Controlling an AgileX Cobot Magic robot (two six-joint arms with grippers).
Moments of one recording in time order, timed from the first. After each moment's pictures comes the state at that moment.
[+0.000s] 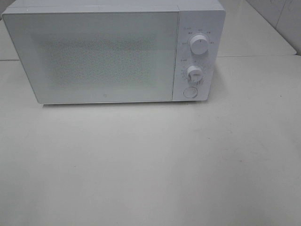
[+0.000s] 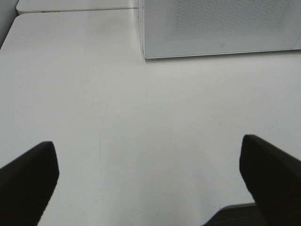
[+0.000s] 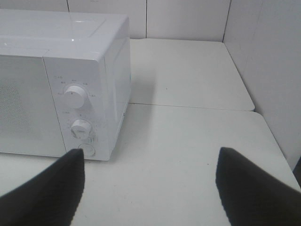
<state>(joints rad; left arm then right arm) 0.01 0.00 -0.52 -0.13 1.08 0.10 0.15 0.33 -0.52 -0.14 0.43 0.12</state>
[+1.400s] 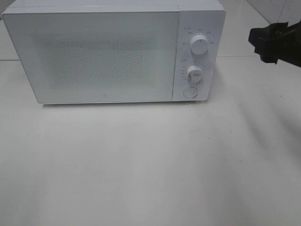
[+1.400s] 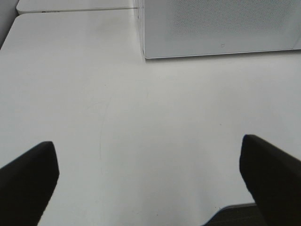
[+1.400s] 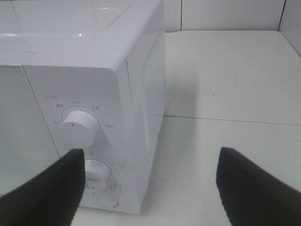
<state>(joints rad) 0.01 0.00 -0.52 -0.13 1.08 0.10 0.19 1.20 -0.50 -0.05 -0.45 0.09</state>
